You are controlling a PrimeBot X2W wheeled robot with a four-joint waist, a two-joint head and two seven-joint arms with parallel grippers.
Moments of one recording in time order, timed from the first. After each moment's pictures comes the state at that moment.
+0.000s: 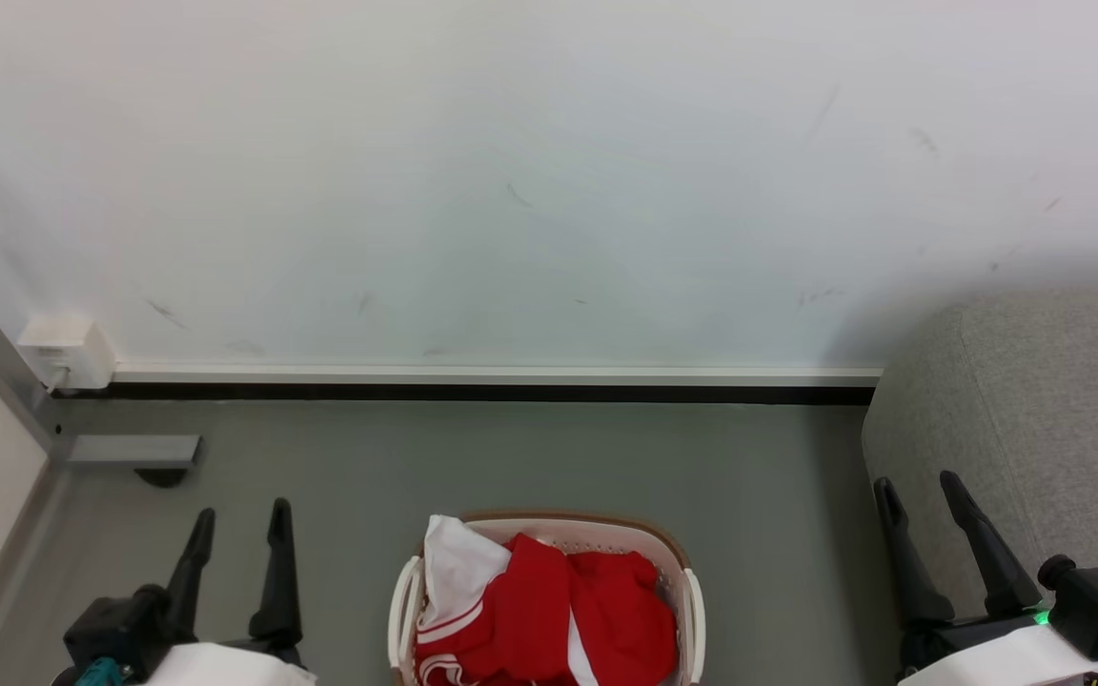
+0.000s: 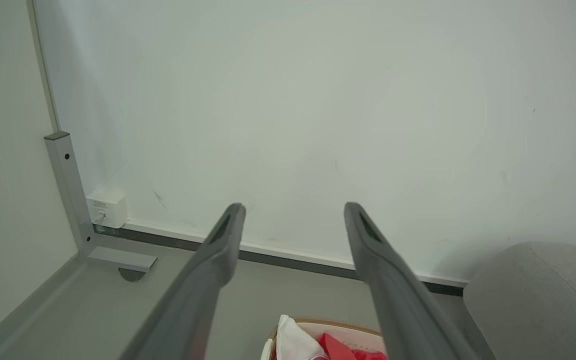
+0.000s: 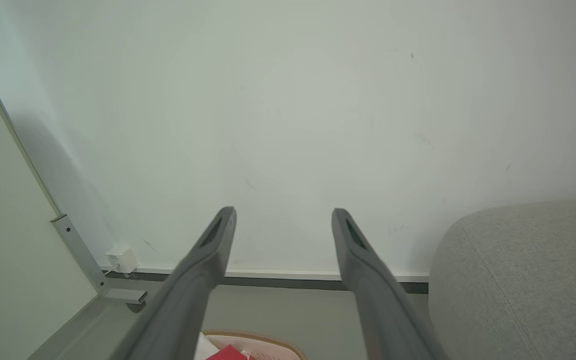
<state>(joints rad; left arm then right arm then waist) -0.05 0.08 0.02 0.16 -0.26 -0.02 -0.20 -0.11 -0.15 0.20 0.19 0.49 0.13 -0.20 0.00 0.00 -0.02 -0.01</state>
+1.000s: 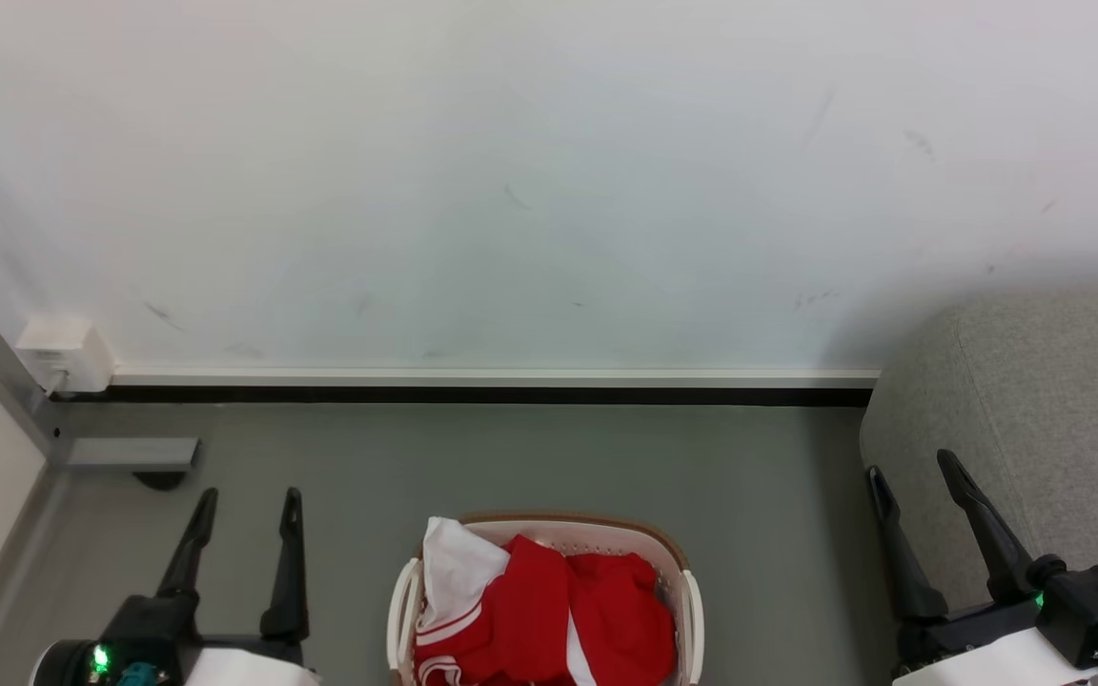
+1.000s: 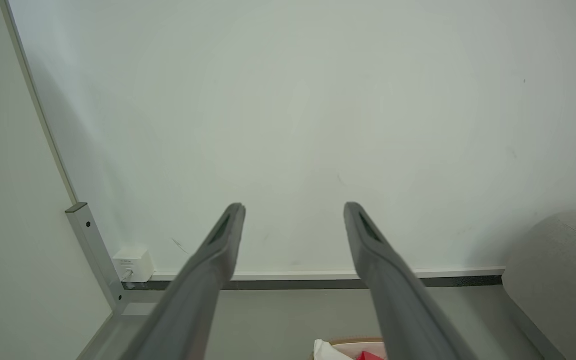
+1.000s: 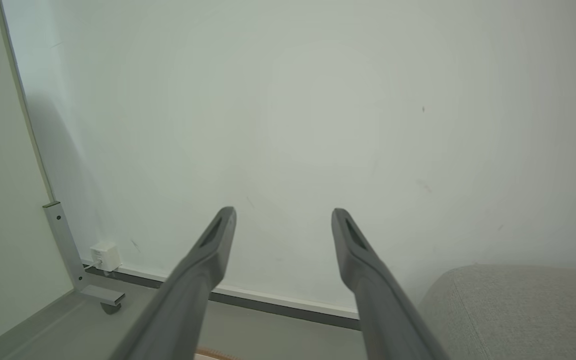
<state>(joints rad) -0.05 0.09 0.02 0.12 -0.04 -0.01 -0.26 -0.12 -0.16 0.20 0.15 0.33 0.13 -0.26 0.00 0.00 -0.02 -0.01</state>
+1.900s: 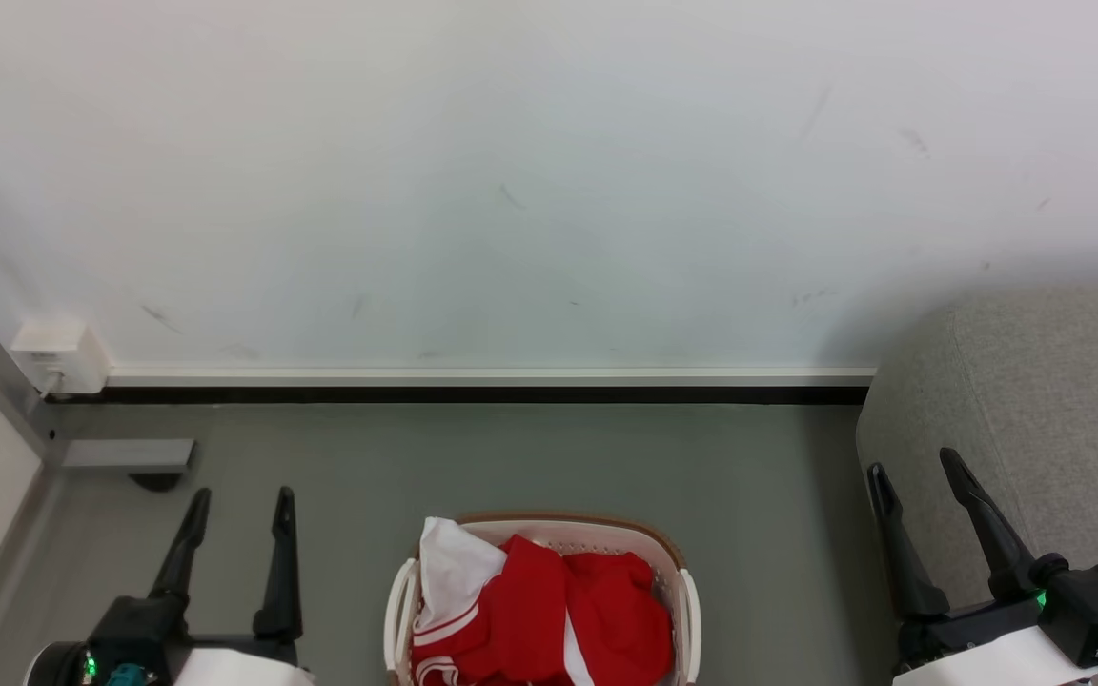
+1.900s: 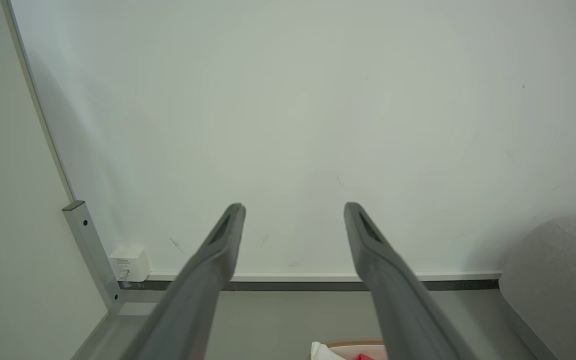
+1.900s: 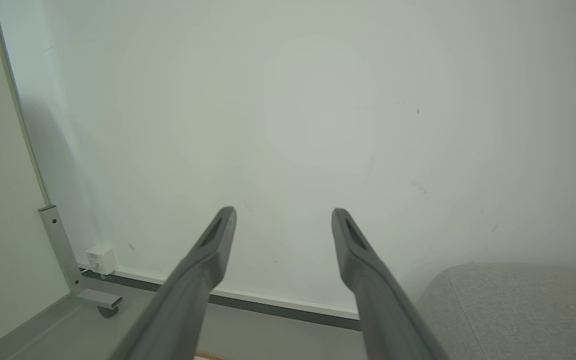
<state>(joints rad) -0.05 0.07 0.05 0.12 -0.03 -0.04 -0.26 -0.12 -0.15 0.19 0.15 0.33 0.13 -0.26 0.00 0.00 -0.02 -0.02</state>
